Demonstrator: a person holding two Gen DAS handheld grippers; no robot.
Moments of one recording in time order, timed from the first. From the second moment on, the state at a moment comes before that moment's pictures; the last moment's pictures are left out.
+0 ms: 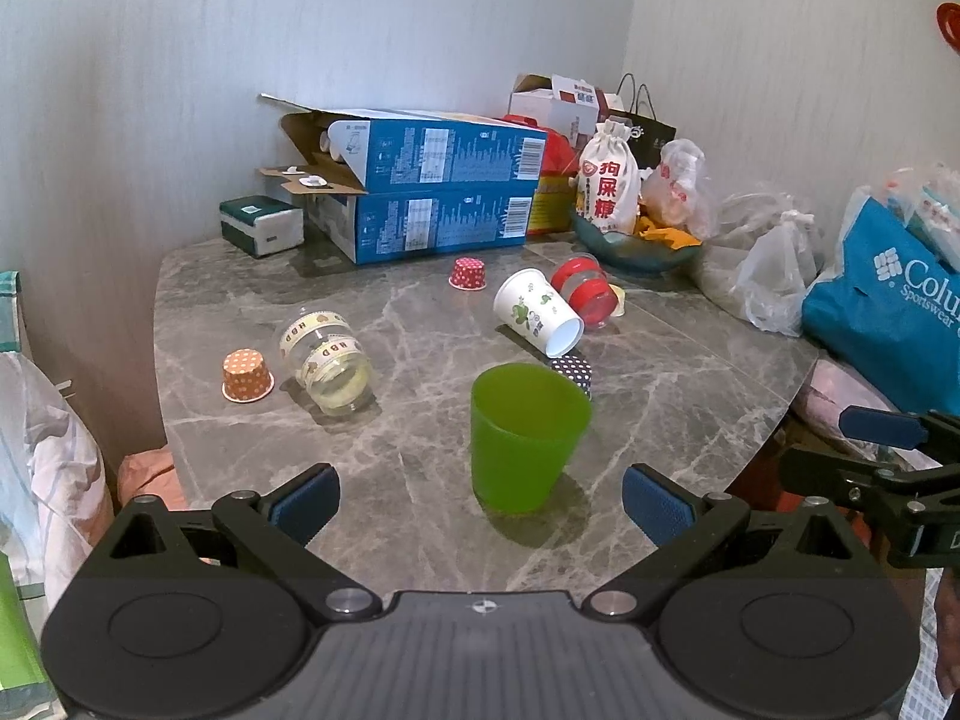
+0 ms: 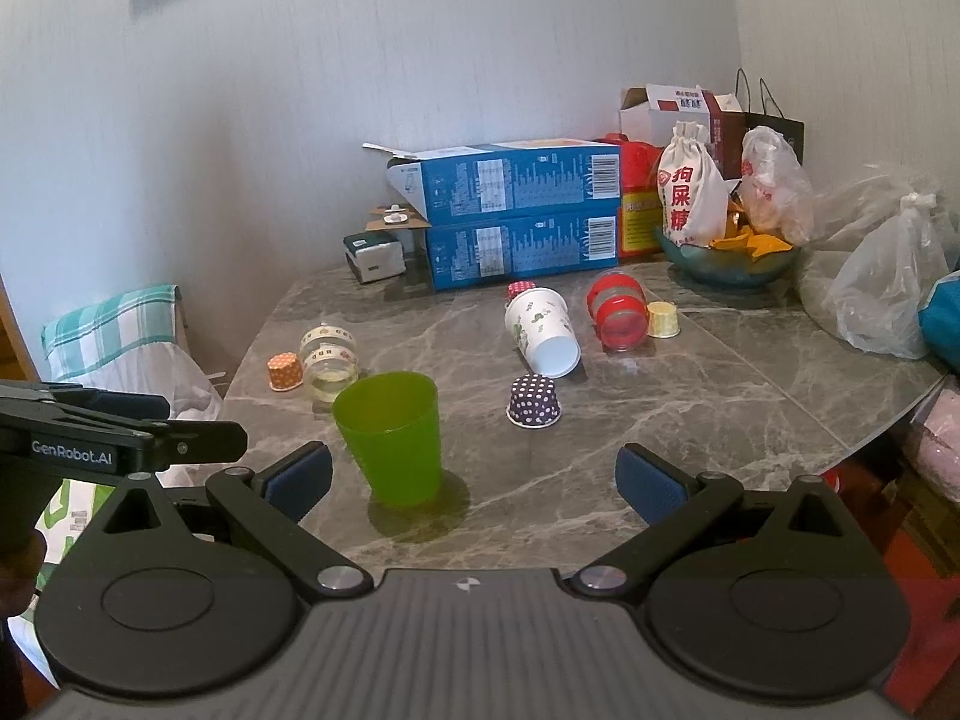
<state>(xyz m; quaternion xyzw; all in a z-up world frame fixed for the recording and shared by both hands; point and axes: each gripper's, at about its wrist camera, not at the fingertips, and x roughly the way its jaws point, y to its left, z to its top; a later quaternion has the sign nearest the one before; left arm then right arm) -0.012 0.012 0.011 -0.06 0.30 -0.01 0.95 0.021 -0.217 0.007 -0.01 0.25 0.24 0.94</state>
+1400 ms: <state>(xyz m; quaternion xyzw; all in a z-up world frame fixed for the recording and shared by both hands) -0.010 0.005 0.010 -0.06 0.30 -0.02 0.95 0.022 -0.224 0.003 0.01 0.26 0.24 0.93</state>
